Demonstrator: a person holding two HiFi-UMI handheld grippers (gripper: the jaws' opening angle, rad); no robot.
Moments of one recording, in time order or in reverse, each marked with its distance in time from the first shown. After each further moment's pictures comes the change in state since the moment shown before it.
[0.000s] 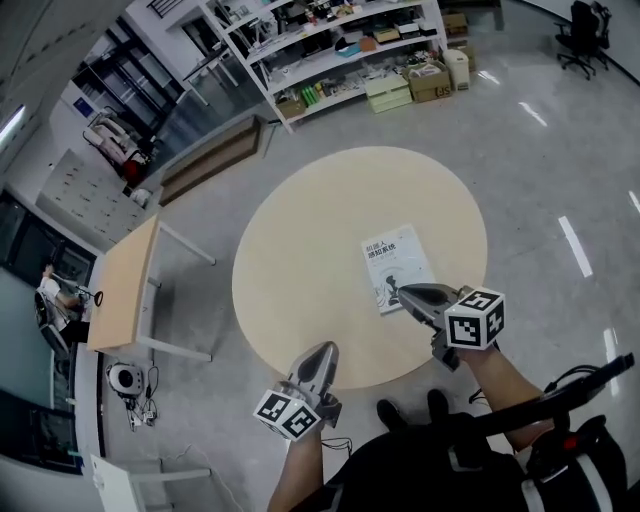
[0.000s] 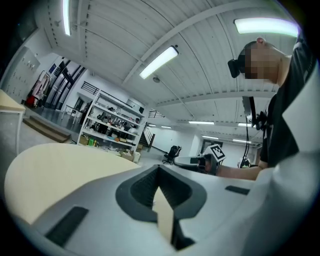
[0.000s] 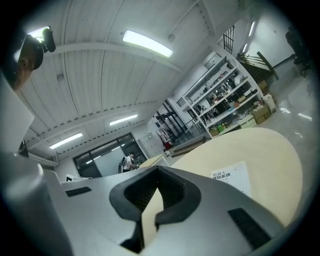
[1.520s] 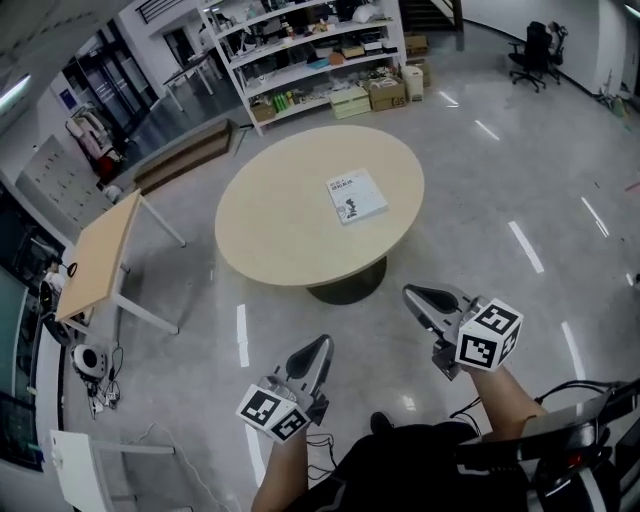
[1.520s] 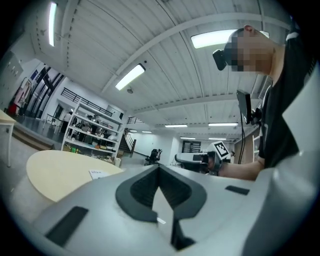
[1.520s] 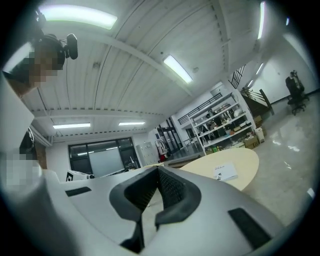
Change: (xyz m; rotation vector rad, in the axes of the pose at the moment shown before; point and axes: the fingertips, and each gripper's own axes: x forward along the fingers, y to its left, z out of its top) left arm -0.311 -0.258 -0.076 0.121 -0.062 -0.178; right arm -0.259 0.328 -0.172 -0.212 -0.171 -0.113
